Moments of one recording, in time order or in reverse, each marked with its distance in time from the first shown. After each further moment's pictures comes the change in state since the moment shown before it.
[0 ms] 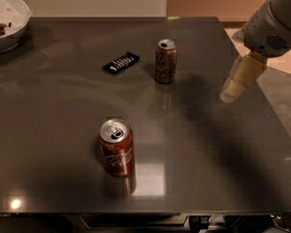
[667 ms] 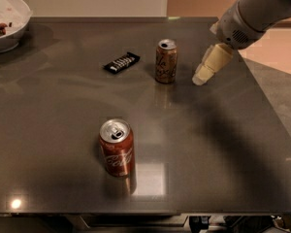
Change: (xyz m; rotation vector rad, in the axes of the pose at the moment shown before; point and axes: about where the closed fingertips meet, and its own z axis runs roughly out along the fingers) arm -0.047 -0.054 0.049 0.044 -0.130 0.029
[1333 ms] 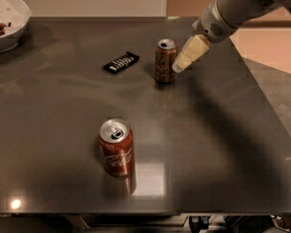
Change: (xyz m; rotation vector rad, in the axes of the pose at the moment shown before) arm -0.039 -0.035 0.045 -0.033 -0.114 0.063
